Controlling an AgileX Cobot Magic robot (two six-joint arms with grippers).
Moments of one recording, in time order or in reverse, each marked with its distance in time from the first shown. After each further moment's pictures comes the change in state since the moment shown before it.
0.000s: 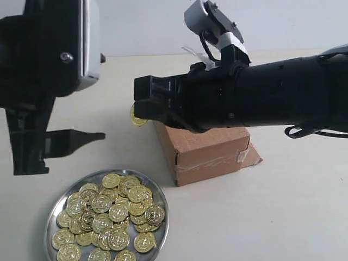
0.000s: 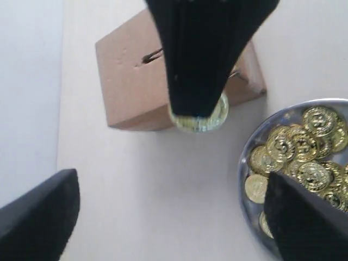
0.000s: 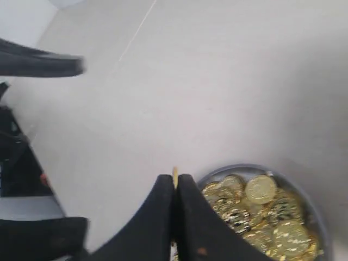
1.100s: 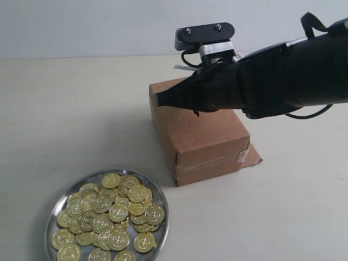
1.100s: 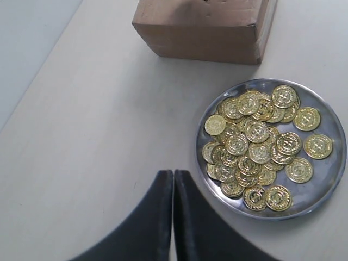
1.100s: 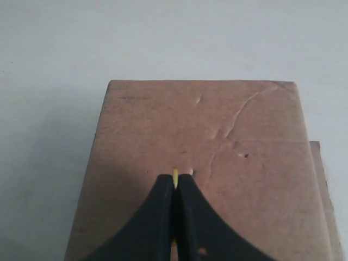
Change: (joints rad) left arm 0.000 -0.366 0.000 0.064 0.400 -0.491; right arm 0.000 0.301 -0.190 -0.002 -0.609 -0.306
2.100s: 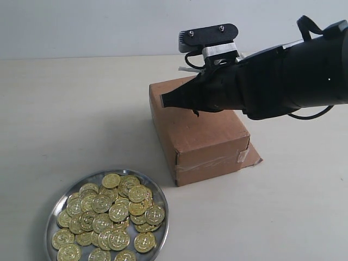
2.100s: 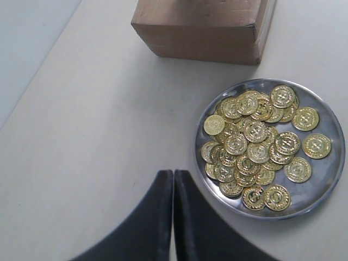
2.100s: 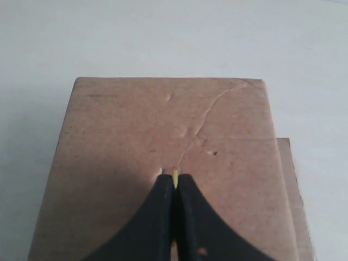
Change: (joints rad) left arm 0.000 0.000 0.000 -0.004 0.002 0.000; right arm 0.000 0.011 0.000 0.000 -0.068 -0.011
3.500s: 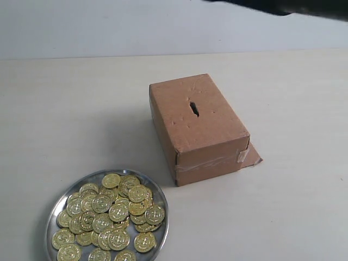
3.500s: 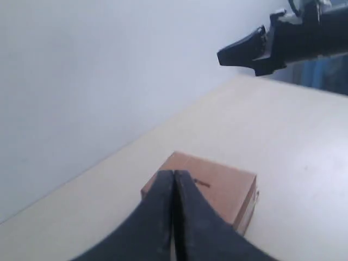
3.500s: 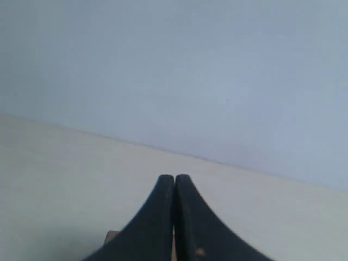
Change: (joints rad) left arm 0.000 -0.268 0.079 -0.048 -0.433 -0.283; right arm 0.000 -0.523 0.029 0.000 -0.041 -0.183
